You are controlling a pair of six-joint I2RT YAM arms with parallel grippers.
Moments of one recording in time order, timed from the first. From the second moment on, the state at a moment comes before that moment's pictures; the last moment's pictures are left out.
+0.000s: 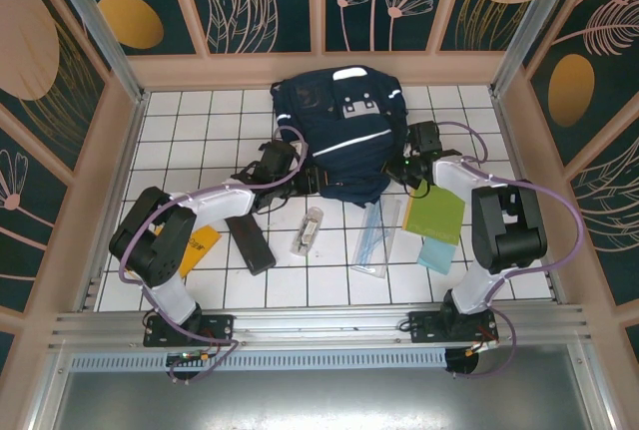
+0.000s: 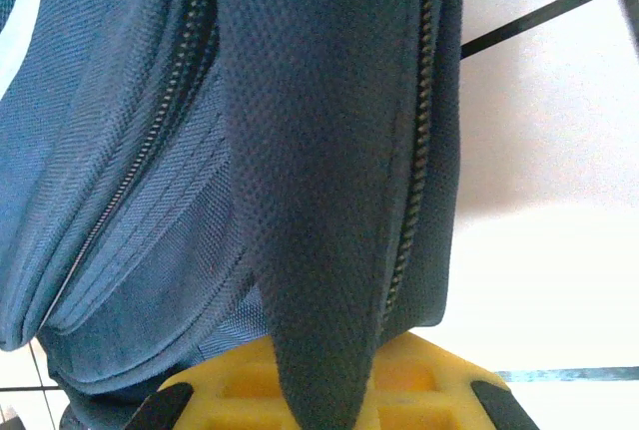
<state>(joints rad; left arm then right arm) -0.61 1.73 0.97 0.07 0.23 -0.68 0.24 1.69 1.02 -0.31 -0.27 0.67</state>
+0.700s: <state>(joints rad) -0.61 1.91 1.01 0.21 0.31 -0.86 0.26 1.69 1.02 -0.29 -0.29 0.68</state>
